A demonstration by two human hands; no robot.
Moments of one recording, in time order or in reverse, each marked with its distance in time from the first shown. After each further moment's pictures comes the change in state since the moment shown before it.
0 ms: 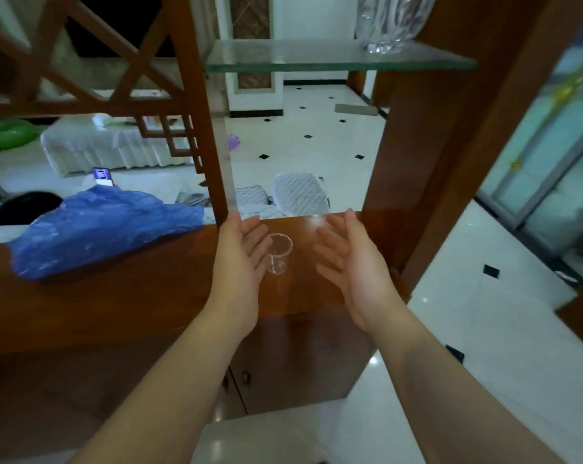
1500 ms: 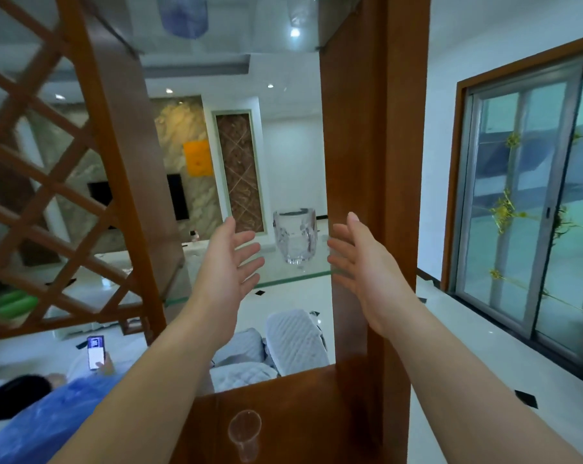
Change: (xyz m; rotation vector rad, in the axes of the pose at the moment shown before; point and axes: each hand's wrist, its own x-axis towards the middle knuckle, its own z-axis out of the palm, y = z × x) left_hand -0.013 0.181 0.172 0.210 -0.184 0.325; right_hand 0.008 -0.249 -0.061 -0.030 -0.006 -0.357
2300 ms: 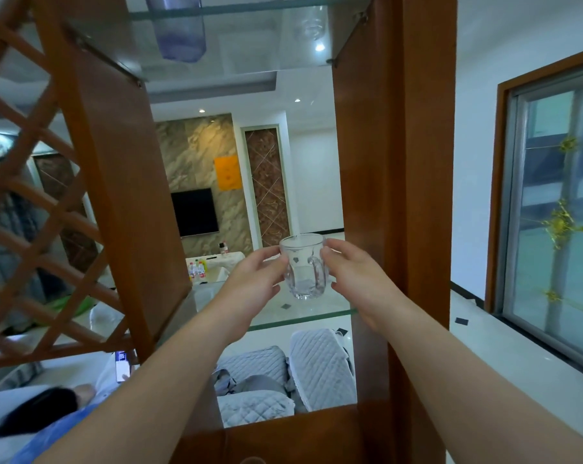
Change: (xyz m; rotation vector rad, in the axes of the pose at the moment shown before) left_hand 0.081 -0.014 0.024 0.360 -0.087 0.118; right_hand 0.096 0.008 0.004 -0.221 -0.169 -0.072
